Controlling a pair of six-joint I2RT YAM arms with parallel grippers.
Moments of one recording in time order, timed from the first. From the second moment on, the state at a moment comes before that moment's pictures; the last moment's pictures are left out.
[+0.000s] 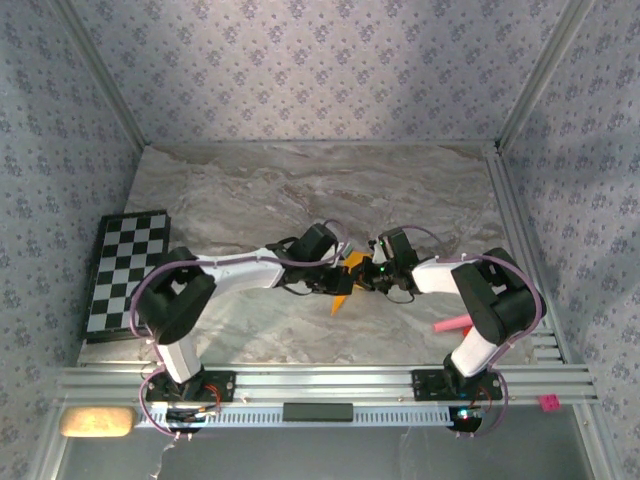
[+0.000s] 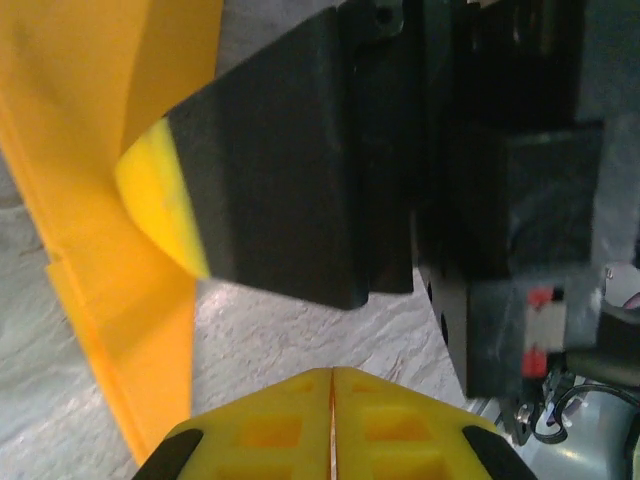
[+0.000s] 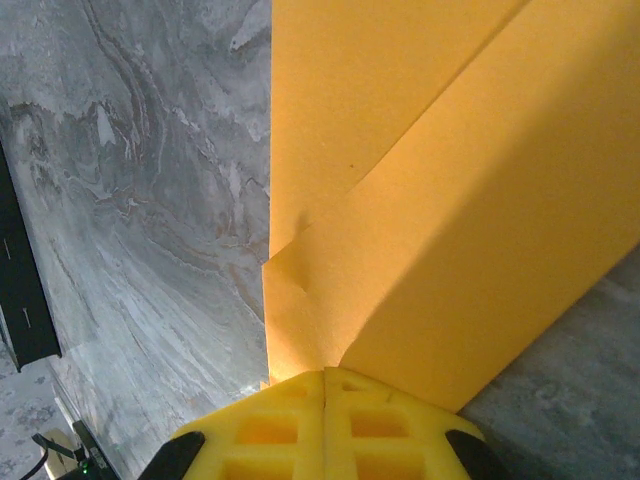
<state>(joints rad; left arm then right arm) -0.90 1.76 1.03 -0.18 0.48 -0.69 0.47 1.65 0.60 0.14 -0.52 0.82</state>
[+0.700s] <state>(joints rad) -0.91 1.76 0.84 -0.10 0.45 -0.70 0.47 1.65 0.60 0.13 -0.52 0.81</state>
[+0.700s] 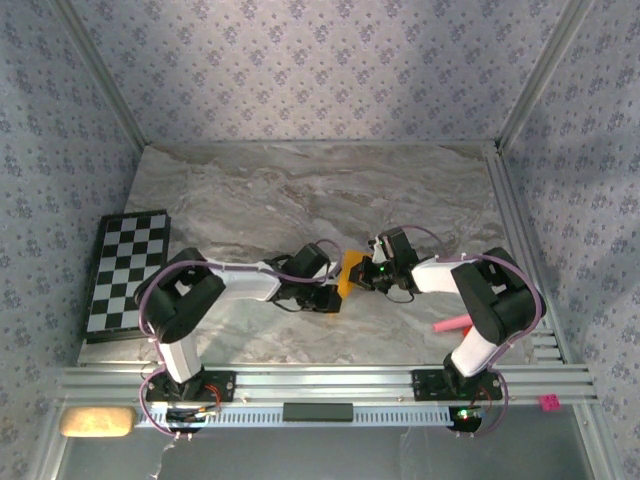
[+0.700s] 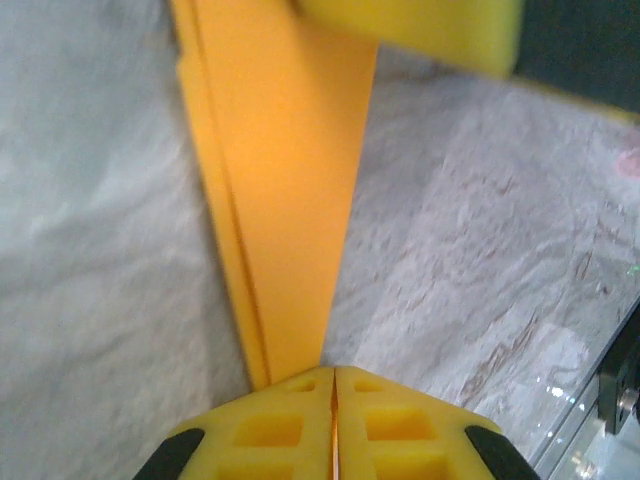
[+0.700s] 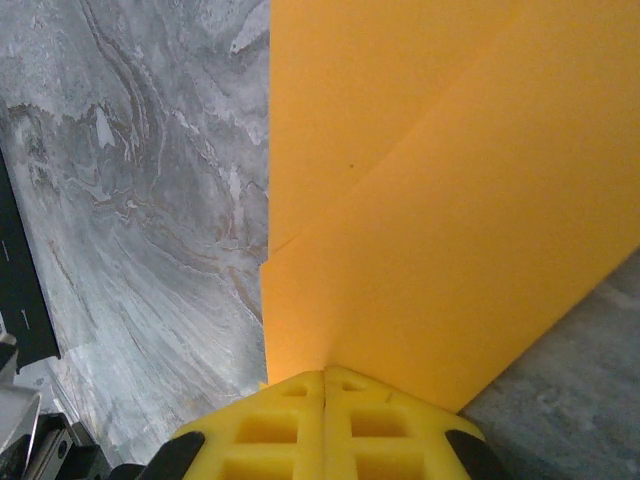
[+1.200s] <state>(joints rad) -0.94 1.55 0.74 -0.23 0.38 -0.68 0.47 1.65 0.60 0.13 -0.51 0.81</state>
